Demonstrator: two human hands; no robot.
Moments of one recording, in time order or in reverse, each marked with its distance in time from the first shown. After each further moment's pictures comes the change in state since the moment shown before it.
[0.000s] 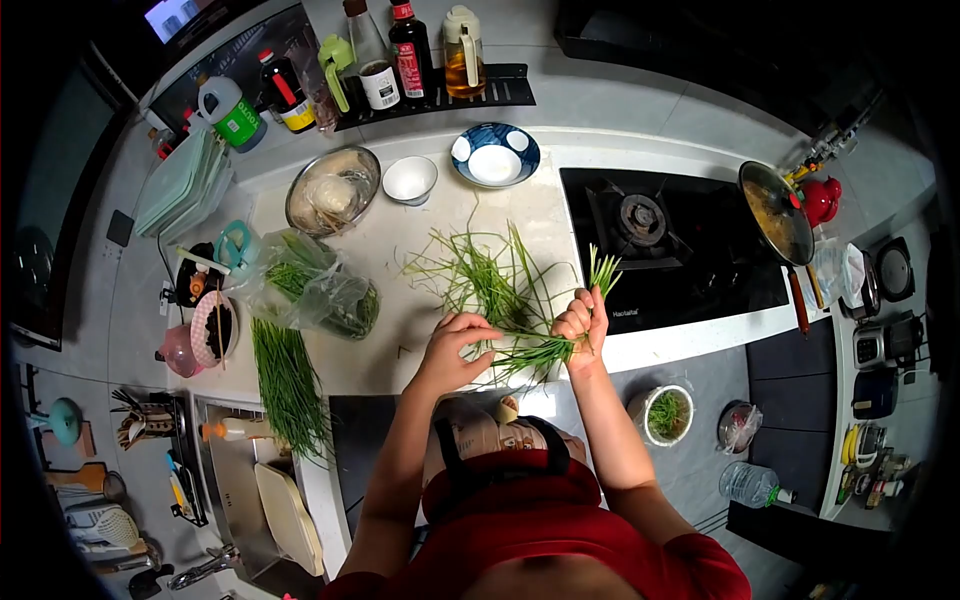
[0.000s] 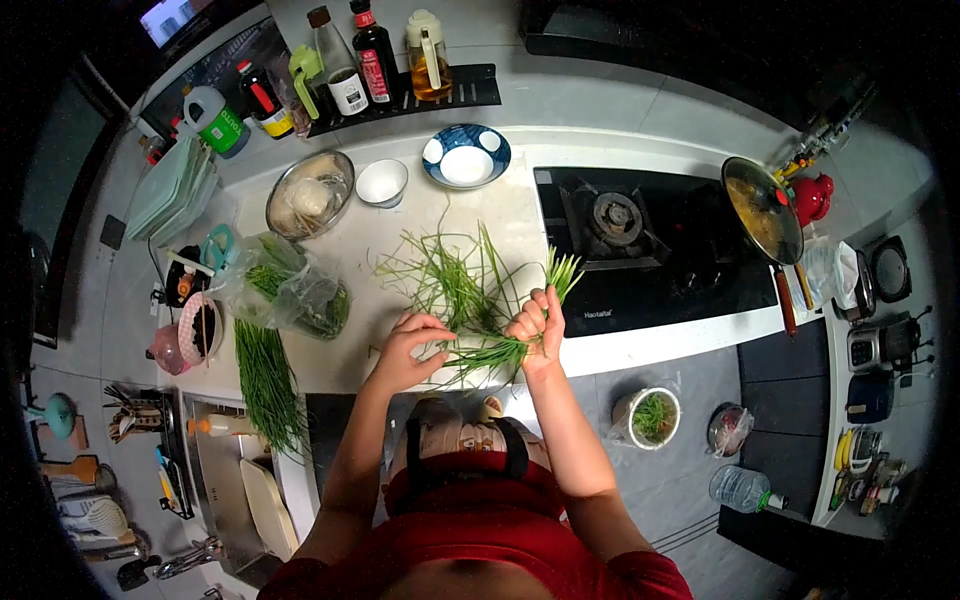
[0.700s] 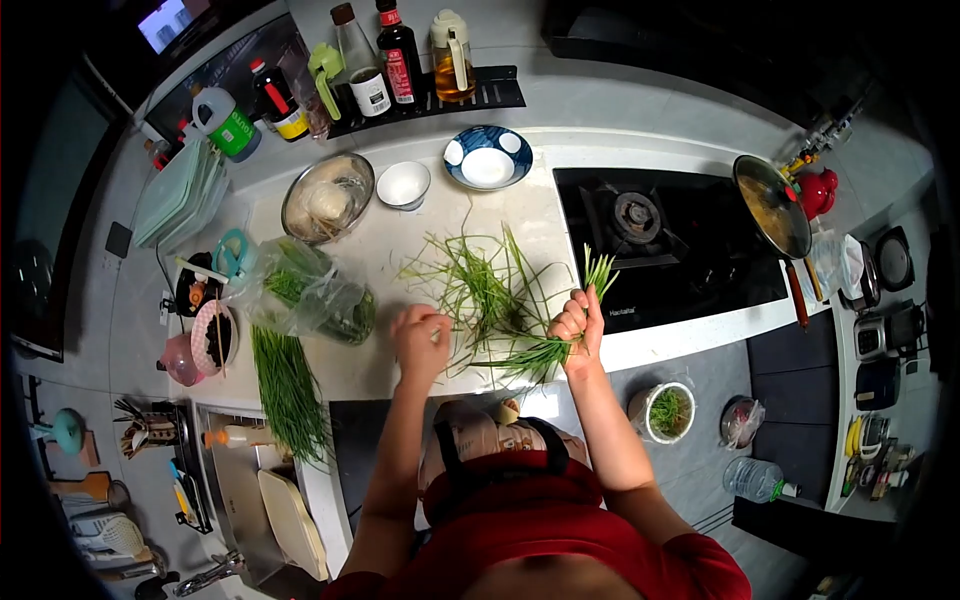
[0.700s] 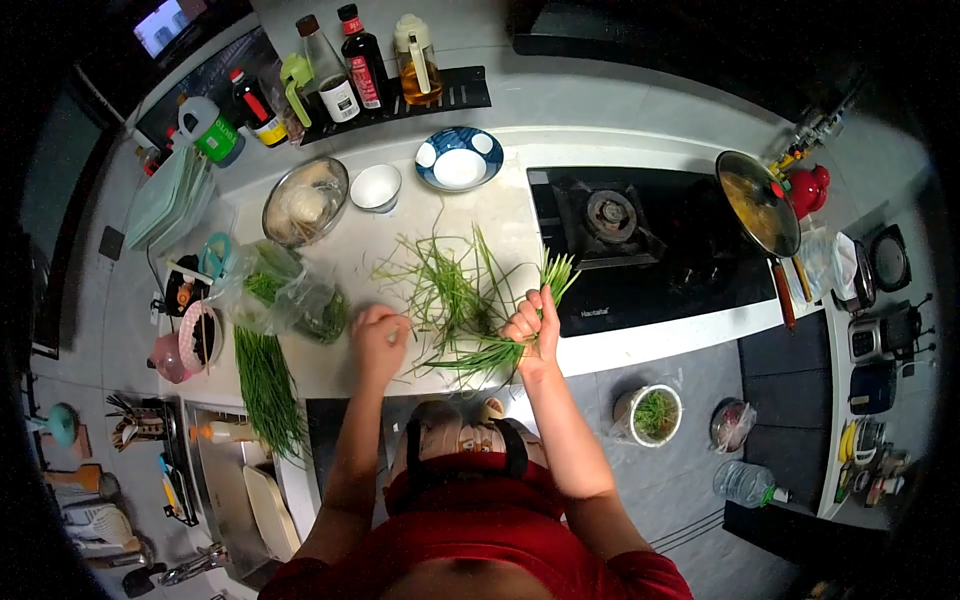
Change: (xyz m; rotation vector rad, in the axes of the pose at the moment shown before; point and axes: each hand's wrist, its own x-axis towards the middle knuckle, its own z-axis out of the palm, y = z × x) left_hand -0.005 -0.038 0.000 0.498 0.386 -0.109; right_hand -0.002 0.000 0.001 -0.040 0.009 -0.017
